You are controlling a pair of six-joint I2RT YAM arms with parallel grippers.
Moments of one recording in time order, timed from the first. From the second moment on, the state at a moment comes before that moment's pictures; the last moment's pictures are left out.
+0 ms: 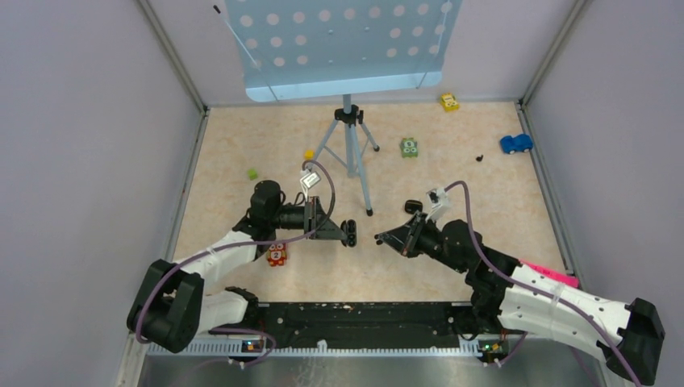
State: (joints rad) left arm -0.41 1.19 0.45 0.49 1.12 -0.92; right arm 0.97 0.69 0.41 0.02 0.12 0.93
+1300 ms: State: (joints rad) left arm -0.41 1.18 0.58 -0.03 0.95 -0.53; right arm 0.72 0.81 0.36 -0.48 0.20 1.21
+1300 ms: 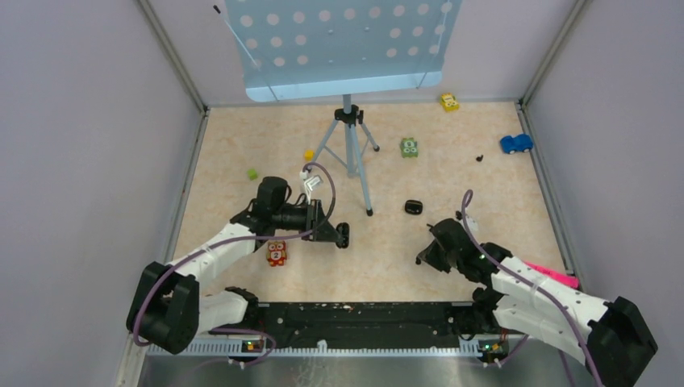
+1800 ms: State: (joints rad) left arm -0.41 1.18 0.62 -0.17 0.90 -0.43; right arm 0.72 1.00 0.39 -0.31 0.21 1.26
